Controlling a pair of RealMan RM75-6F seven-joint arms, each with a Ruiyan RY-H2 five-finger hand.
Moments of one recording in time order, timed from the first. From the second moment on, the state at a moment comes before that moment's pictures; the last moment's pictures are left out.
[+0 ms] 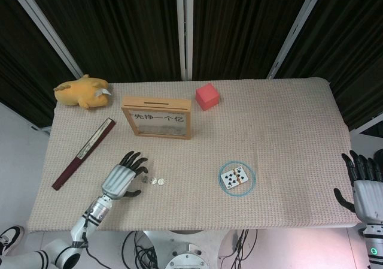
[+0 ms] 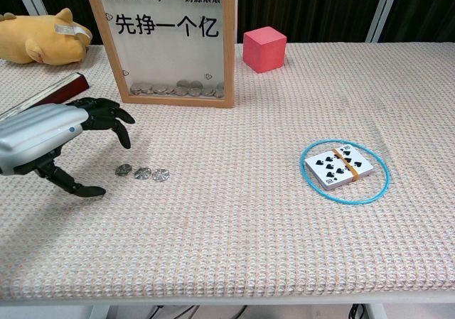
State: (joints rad) left arm -0.45 -1.66 -0.03 -1.27 1.61 1.17 0.06; right arm 0.03 -1.11 0.06 -1.60 -1.46 1.51 -0.10
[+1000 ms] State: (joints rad) left arm -0.46 -1.73 -0.02 -1.19 1.56 1.18 0.04; right arm 0.03 -1.10 0.07 -1.60 -1.44 1.49 -0.10
